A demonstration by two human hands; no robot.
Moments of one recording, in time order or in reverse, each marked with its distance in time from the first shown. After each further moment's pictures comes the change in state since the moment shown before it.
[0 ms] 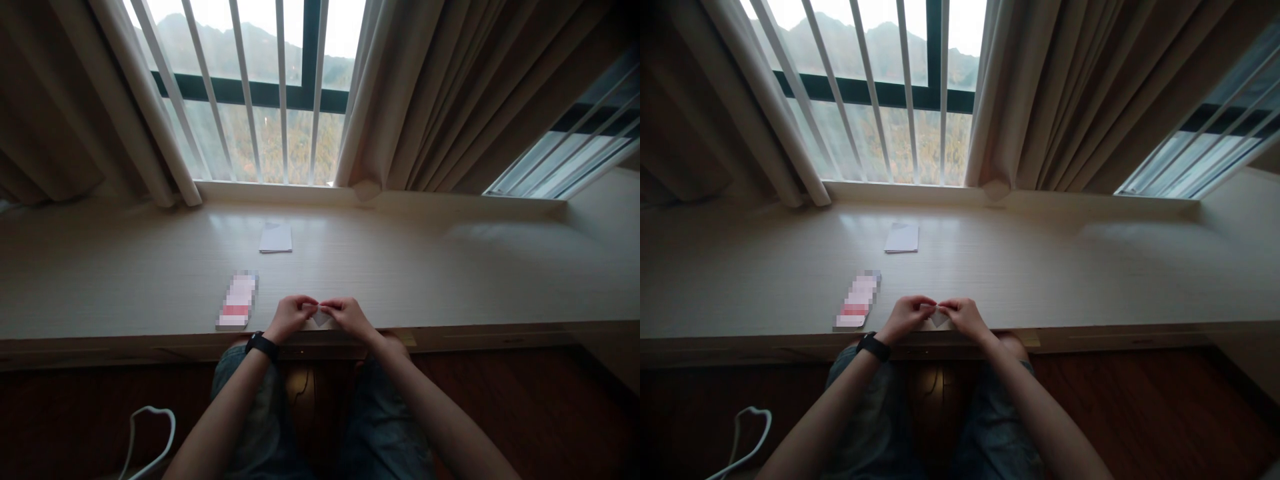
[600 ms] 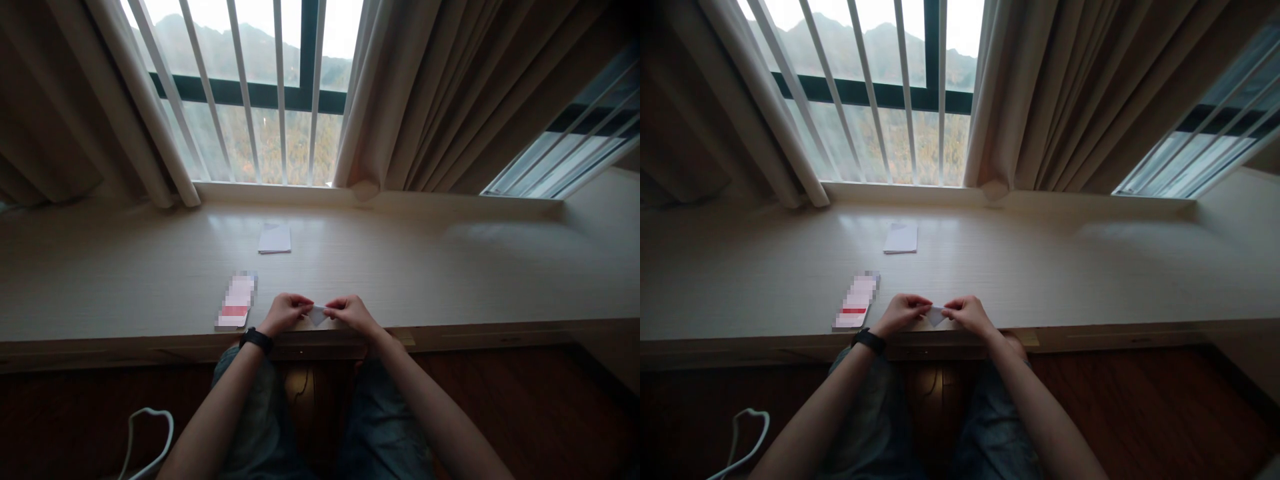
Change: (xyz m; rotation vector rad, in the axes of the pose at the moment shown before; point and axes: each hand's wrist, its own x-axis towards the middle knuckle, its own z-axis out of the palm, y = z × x) left_hand 0.010 -0.012 -0.011 -0.072 -0.116 -0.081; right_hand 0.002 0.015 -0.014 -0.020 -0.073 0.120
